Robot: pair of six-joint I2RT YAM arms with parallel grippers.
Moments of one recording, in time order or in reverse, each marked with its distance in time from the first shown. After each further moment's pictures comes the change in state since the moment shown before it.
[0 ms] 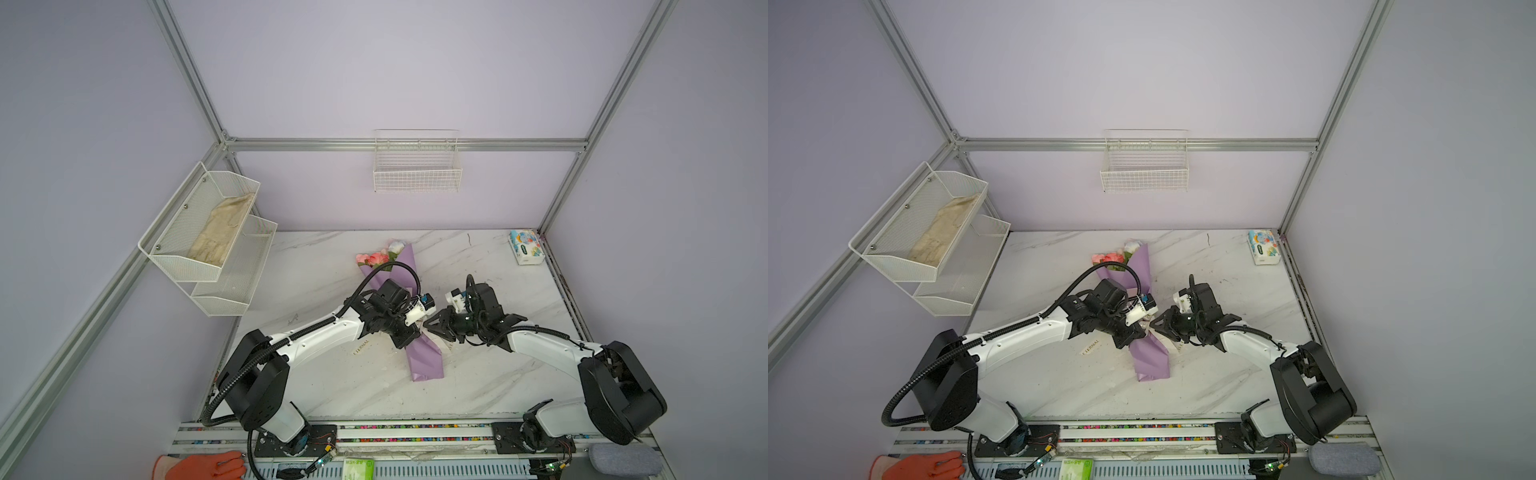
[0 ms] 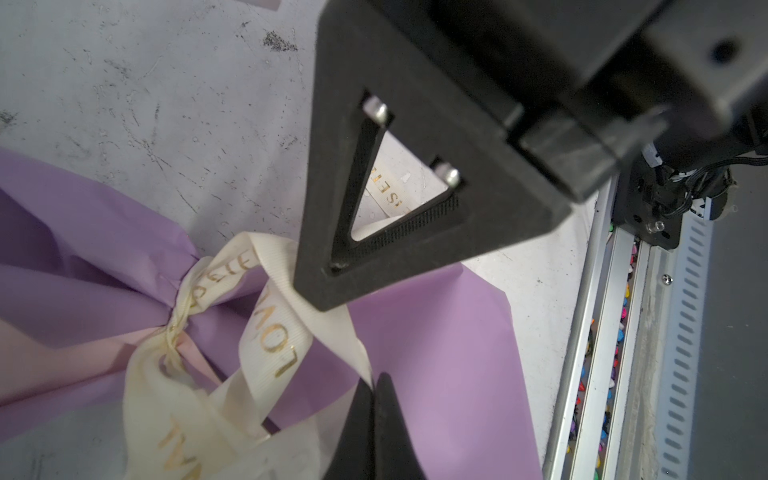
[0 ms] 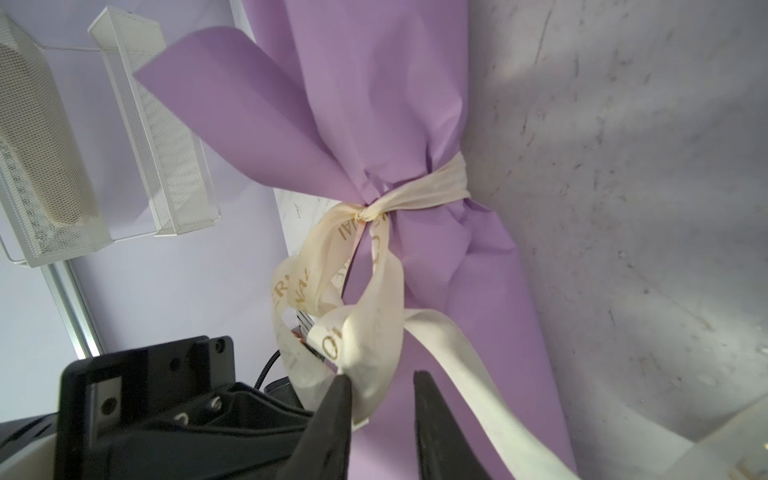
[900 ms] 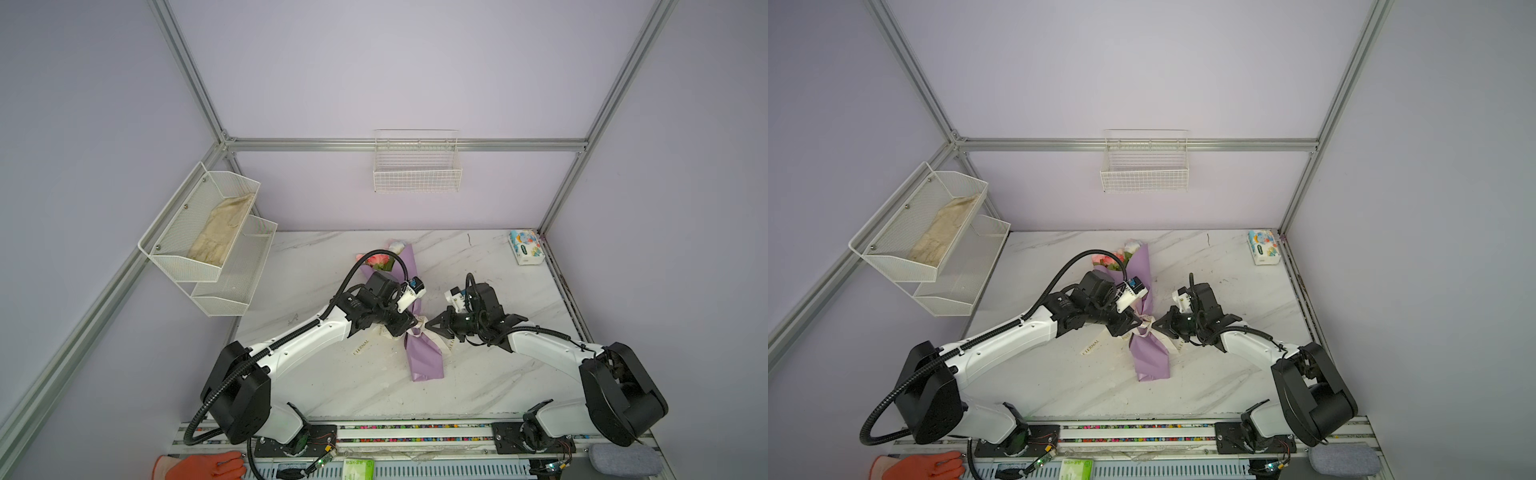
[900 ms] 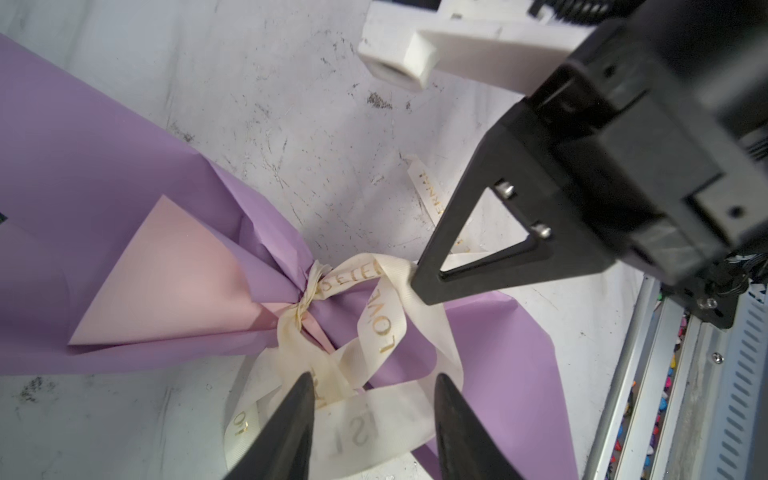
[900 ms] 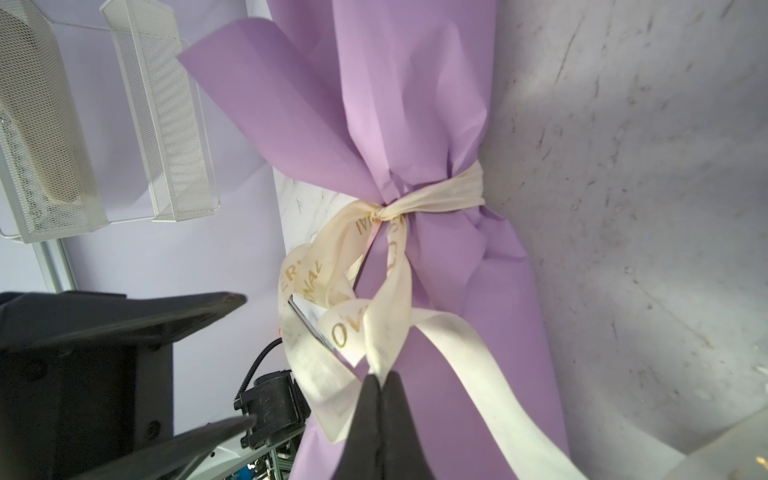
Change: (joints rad) left arm 0.050 -0.037 0.040 0.005 -0.124 -0.085; right arm 0.002 -0.015 0.000 0.002 0.001 -0.061
